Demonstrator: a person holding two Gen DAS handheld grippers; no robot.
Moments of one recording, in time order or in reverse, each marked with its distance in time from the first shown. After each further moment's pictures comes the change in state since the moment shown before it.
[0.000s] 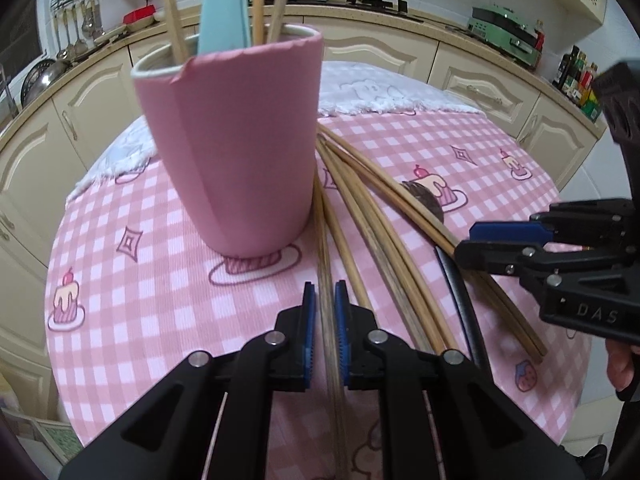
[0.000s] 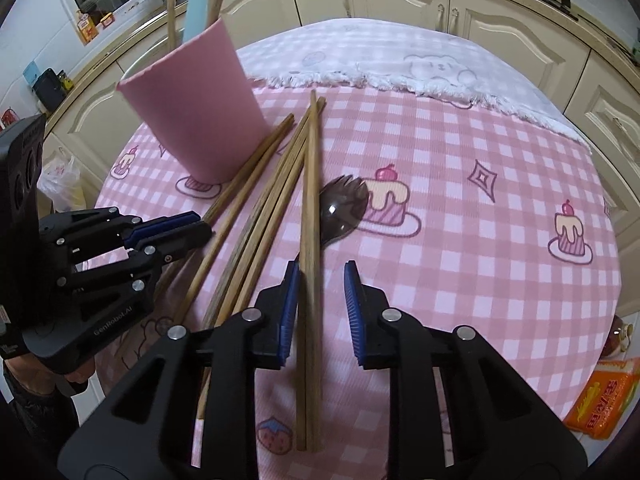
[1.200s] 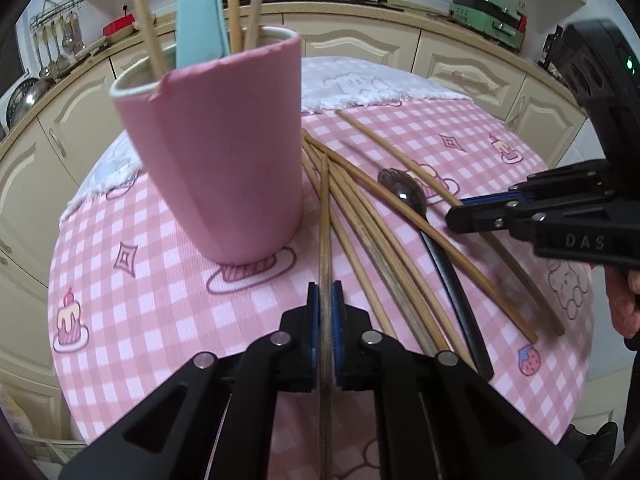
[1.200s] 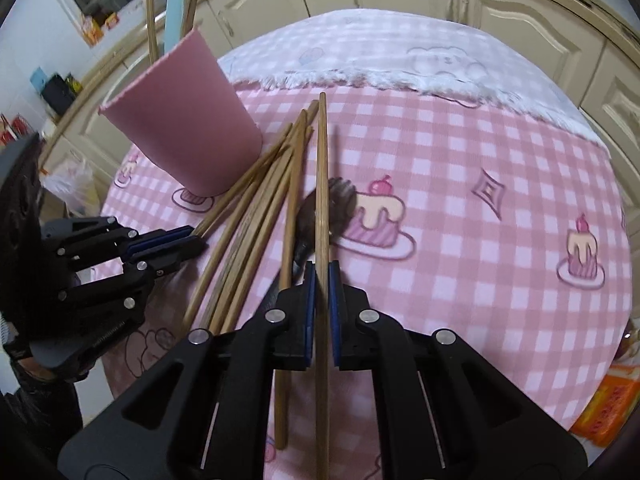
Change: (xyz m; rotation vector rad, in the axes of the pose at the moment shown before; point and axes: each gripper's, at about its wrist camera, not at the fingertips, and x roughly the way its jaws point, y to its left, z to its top) left arm -0.001 -0.002 -0.001 0.066 0.011 -0.033; right arm 0.006 -0.027 0.008 0.037 0.035 0.111
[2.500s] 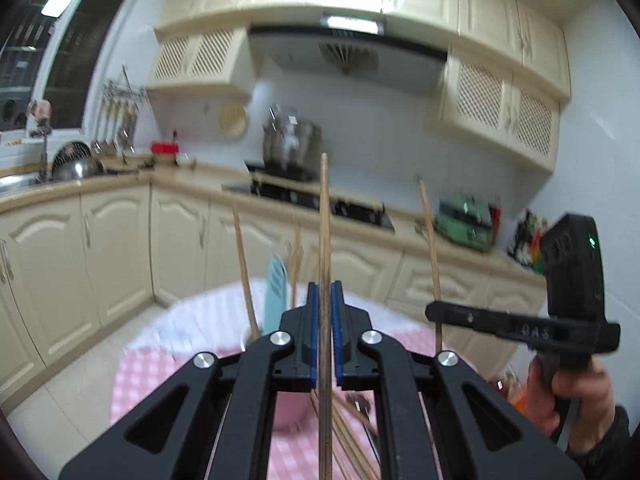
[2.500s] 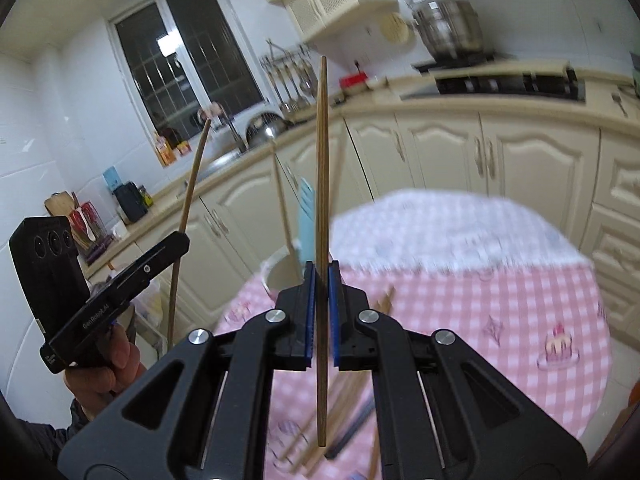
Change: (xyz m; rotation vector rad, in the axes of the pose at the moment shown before) left arm -0.184 0.039 0.021 -0.176 -0.741 -0.047; right arm -0.136 0.054 0.028 -0.050 -0.586 0.194
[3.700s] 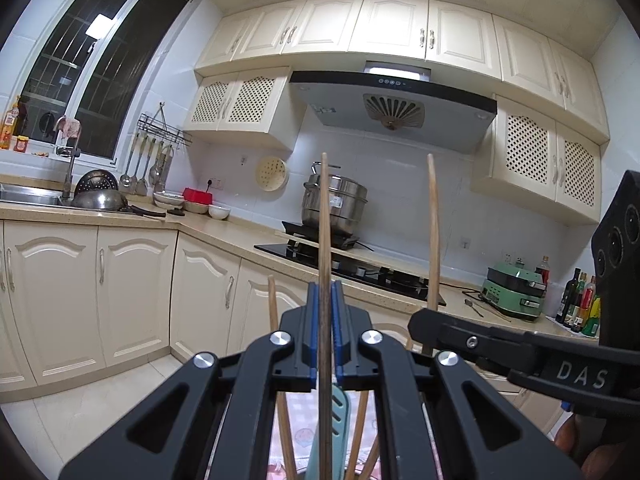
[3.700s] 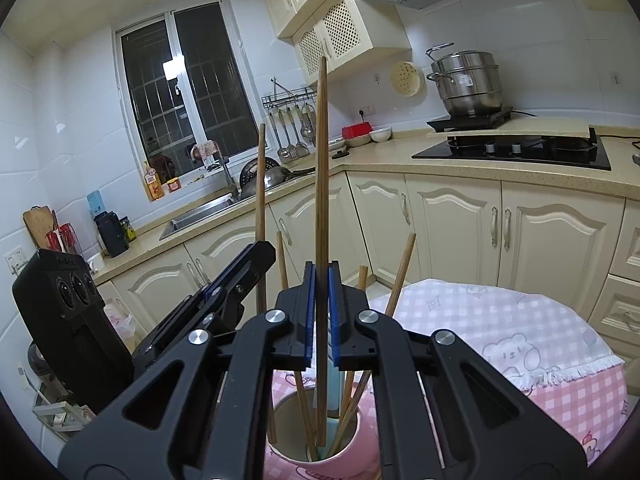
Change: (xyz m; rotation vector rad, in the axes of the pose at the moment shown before) left arm 0.106 0.033 0.022 -0.050 -0.223 0.129; right arm 0.102 0.024 0.060 -0.062 -0.127 -0.068
